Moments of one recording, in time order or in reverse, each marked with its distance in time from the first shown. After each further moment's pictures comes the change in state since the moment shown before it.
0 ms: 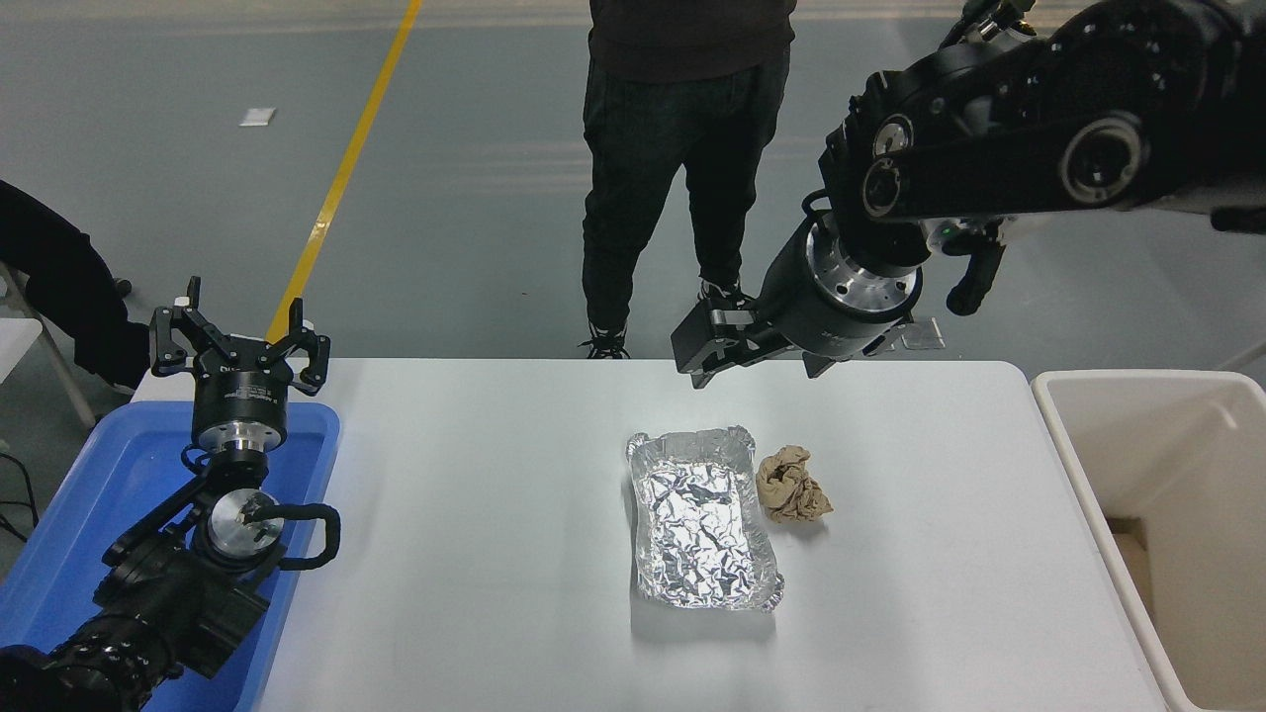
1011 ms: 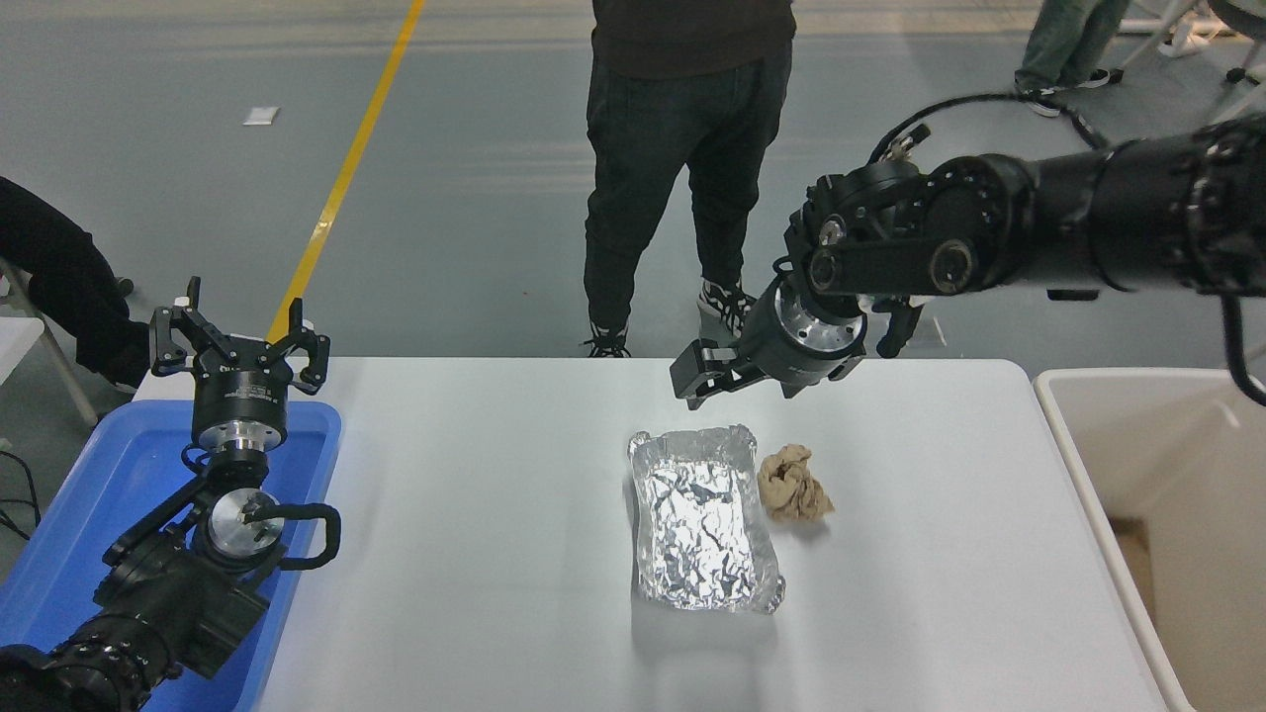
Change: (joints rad) left arm 0.000 0.000 0.001 0.000 0.000 -0.001 0.000; right arm -0.524 0.069 0.081 -0.295 -0.210 -0.104 -0.001
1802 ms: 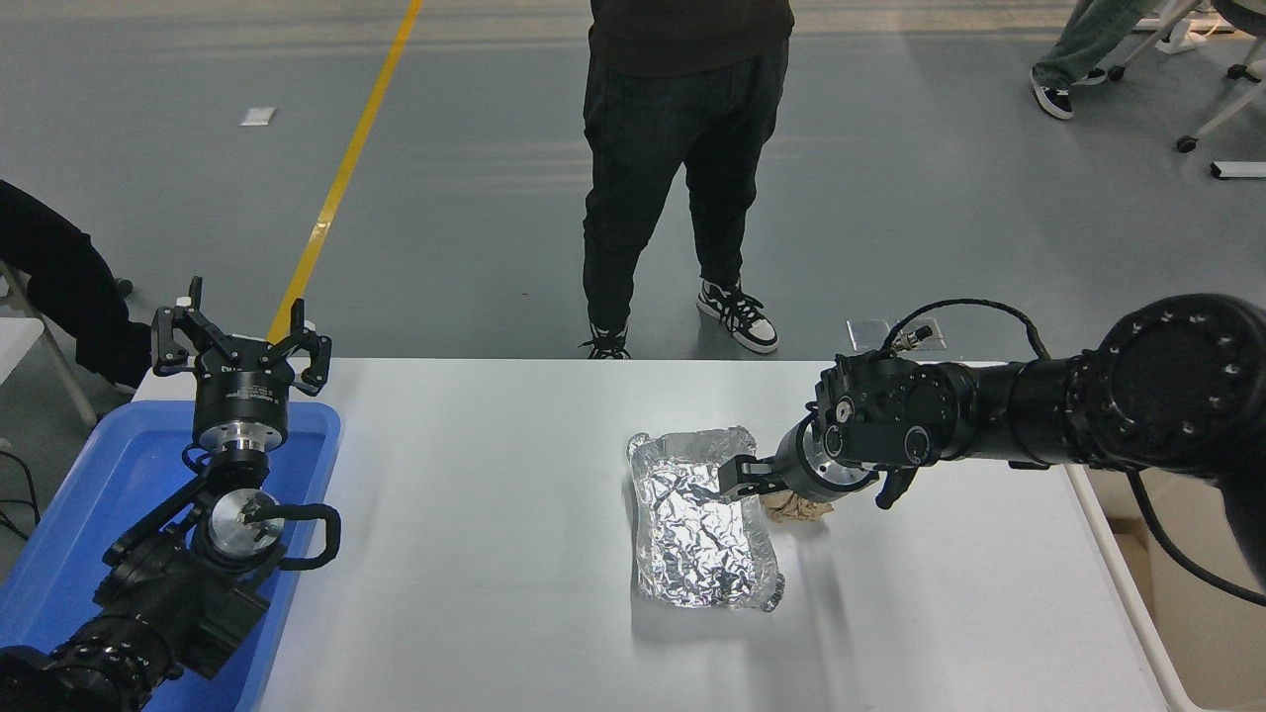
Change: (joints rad) left arm 0.000 0.000 0.000 0.000 0.003 -0.001 0.003; right arm -0.428 0.012 0.060 -0.233 -0.123 -0.158 0.000
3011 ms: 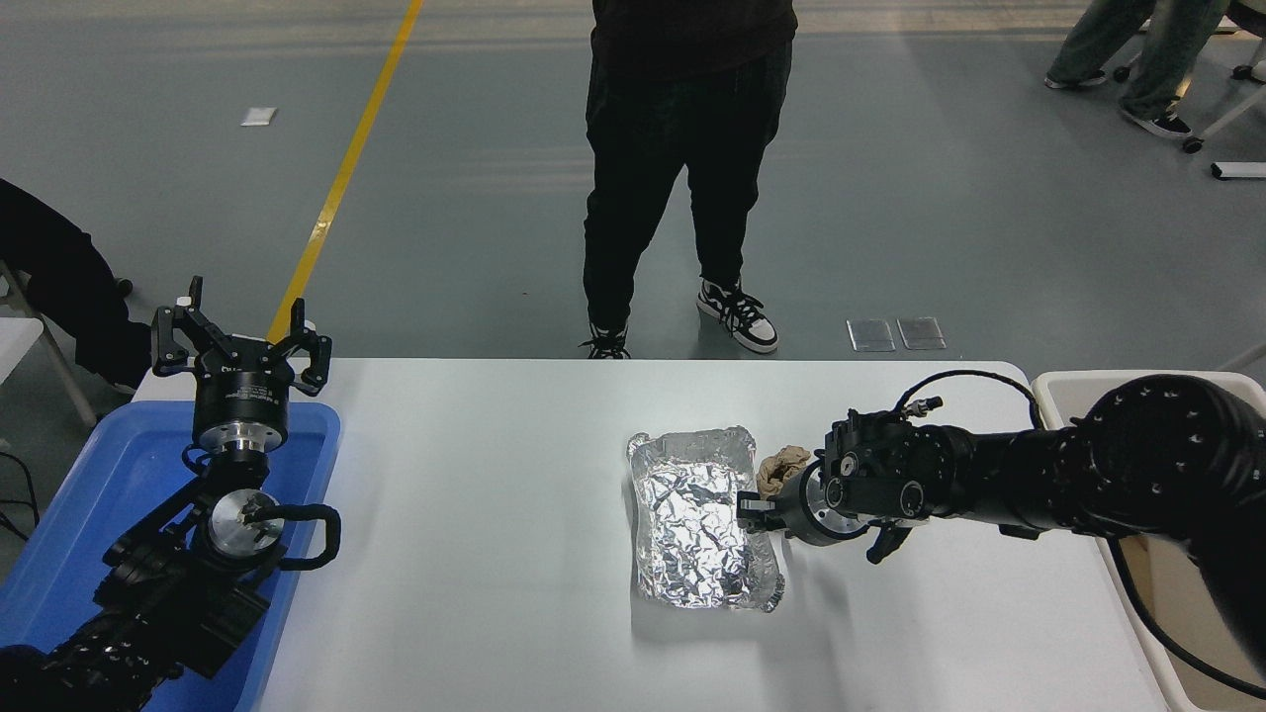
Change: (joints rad) left arm 0.000 0.000 0.000 0.000 0.000 0.000 0.000; right arm -0.139 0.000 0.049 -0.076 0.007 -0.083 -0.007
